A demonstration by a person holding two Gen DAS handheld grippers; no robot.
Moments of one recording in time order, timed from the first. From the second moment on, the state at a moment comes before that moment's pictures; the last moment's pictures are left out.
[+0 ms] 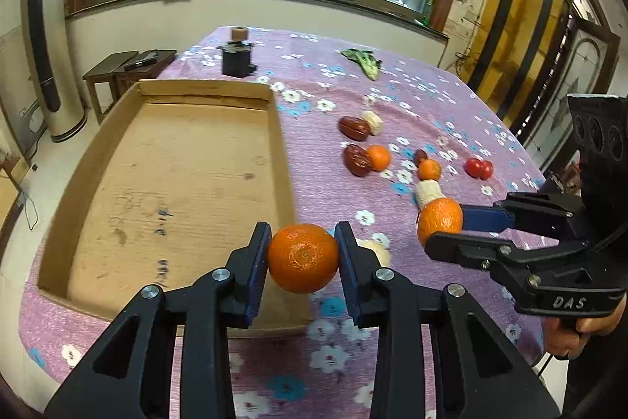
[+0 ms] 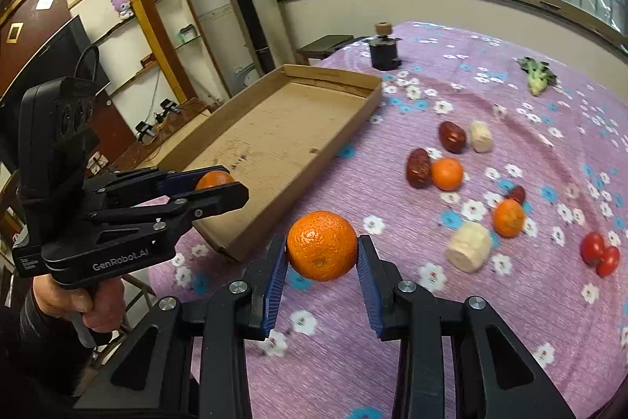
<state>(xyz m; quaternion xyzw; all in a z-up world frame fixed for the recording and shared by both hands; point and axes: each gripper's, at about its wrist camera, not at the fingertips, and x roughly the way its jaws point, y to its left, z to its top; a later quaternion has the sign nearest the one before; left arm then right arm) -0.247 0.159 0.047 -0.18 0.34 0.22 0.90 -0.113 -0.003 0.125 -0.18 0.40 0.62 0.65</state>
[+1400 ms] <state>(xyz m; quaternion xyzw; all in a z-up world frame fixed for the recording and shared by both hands) -0.285 0.250 0.012 -0.21 0.41 0.34 0.82 -0.192 0.115 0.082 -0.27 0.40 0.68 0.55</state>
